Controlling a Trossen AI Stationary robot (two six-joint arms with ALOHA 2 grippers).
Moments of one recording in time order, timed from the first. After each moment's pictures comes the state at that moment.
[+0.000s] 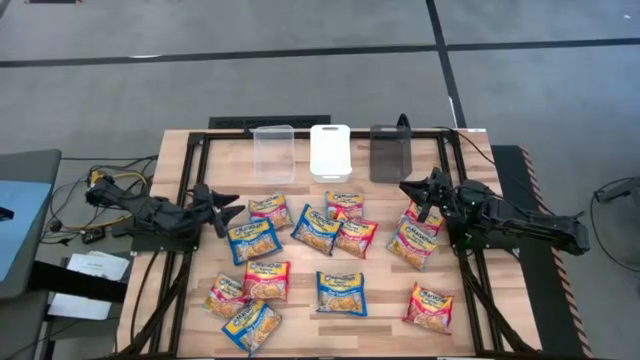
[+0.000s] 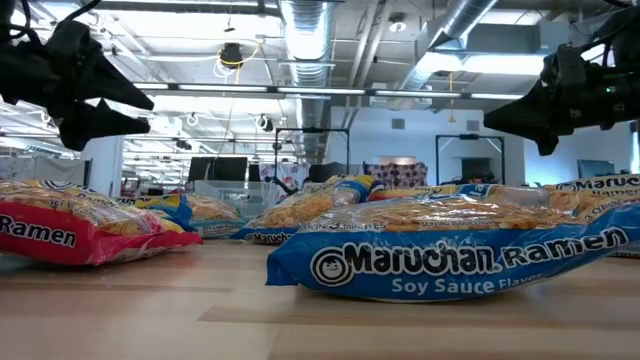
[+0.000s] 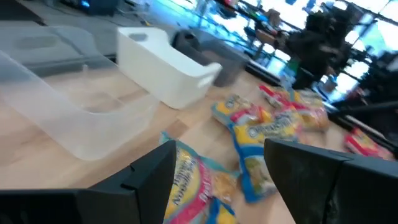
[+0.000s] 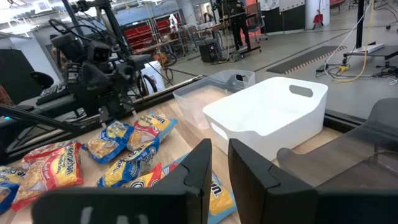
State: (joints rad) left arm -0.41 0.01 0.11 -0.28 -0.87 -0.54; right arm -0.28 0.09 0.00 0.04 0.13 0.28
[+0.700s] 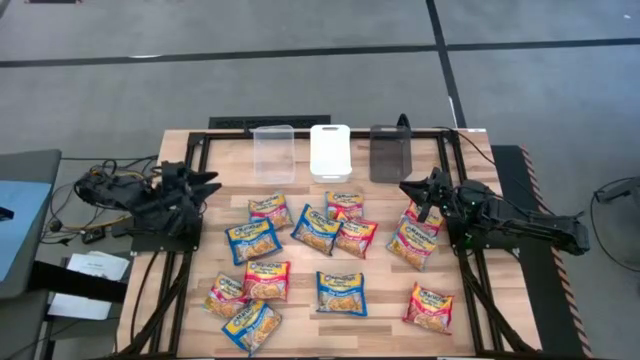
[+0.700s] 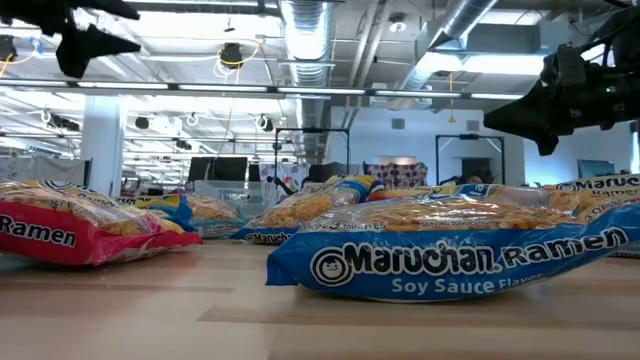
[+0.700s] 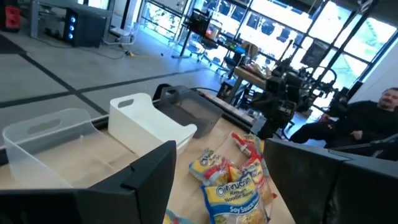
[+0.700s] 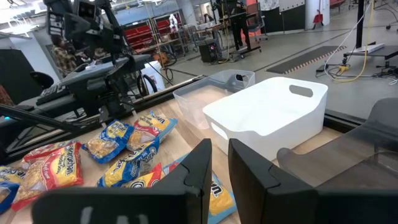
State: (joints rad) left arm -0.41 0.06 0.51 -0.46 -0.88 -0.43; right arm -0.28 0.09 0.00 0.04 0.13 0.28
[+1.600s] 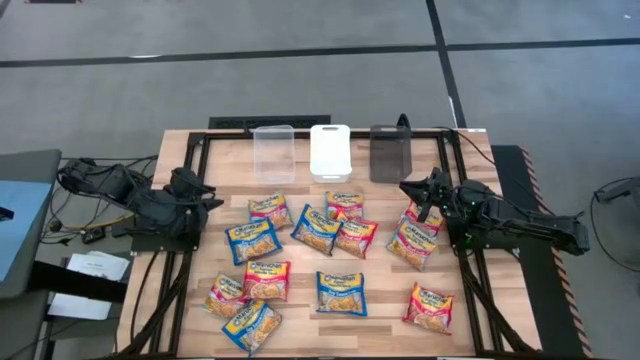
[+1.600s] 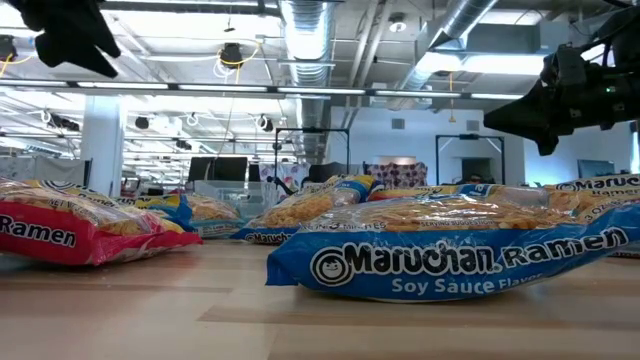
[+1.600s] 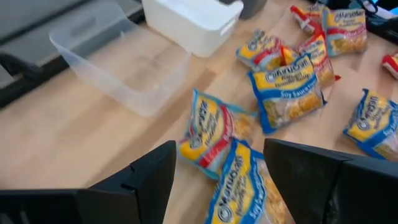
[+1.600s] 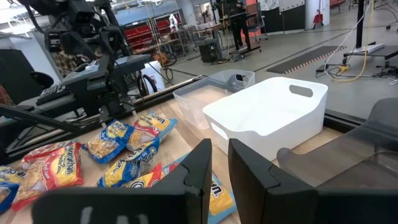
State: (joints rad) left arm -0.41 0.49 0.82 -1.11 -0.70 -0.82; right arm -0.28 0.09 0.00 0.04 0.13 0.28
